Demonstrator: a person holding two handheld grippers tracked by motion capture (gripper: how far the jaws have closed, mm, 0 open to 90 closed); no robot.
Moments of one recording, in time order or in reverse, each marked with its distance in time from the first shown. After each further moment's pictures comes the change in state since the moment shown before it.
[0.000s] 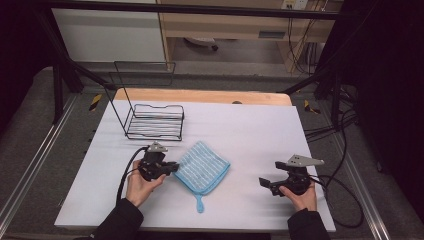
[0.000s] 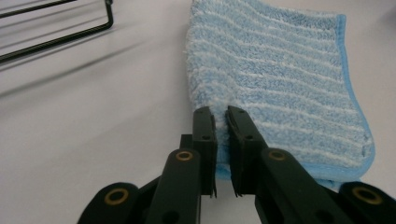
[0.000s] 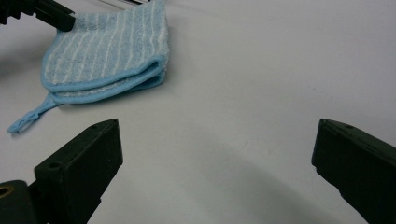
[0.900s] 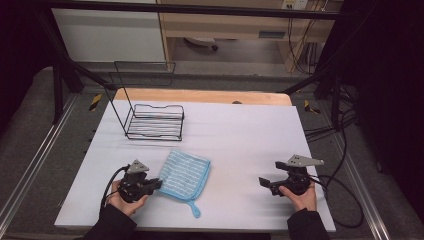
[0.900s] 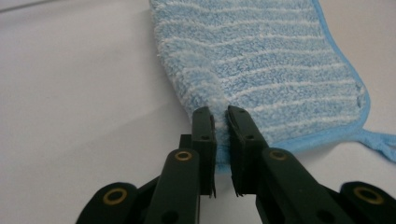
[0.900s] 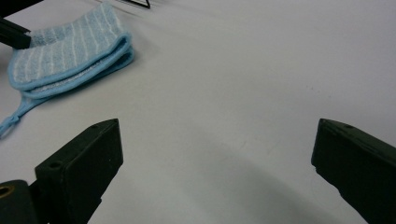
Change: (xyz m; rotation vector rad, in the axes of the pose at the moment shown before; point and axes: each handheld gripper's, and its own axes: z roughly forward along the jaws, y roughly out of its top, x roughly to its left) left arm -0.008 -0.057 -0.040 0.010 0.067 -0.021; right arm 0.000 0.000 0.000 -0.001 -0.009 0.000
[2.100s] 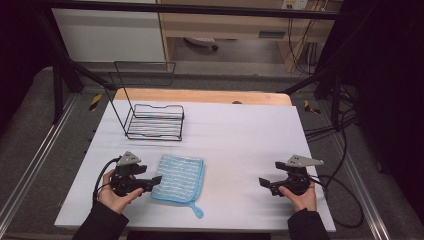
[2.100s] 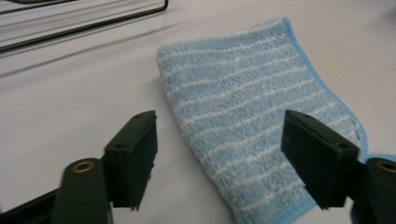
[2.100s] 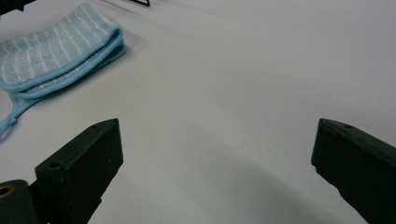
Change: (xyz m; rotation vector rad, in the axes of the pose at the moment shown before) left arm 0.020 0.023 -0.017 -0.067 -0.004 0.005; right arm 0.000 -0.001 0.000 0.001 -0.003 -0.001
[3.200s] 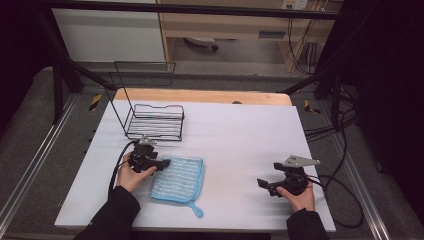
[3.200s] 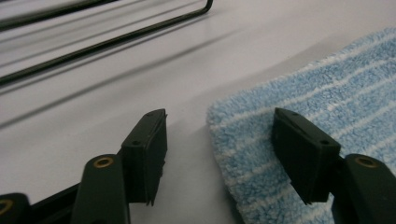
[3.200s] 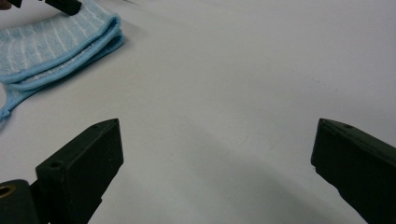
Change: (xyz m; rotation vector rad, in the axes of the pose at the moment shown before) left arm 0.036 0.028 0.074 0.082 0.033 -0.002; right arm 0.002 -0.001 0.006 0.034 -0.001 -0.011
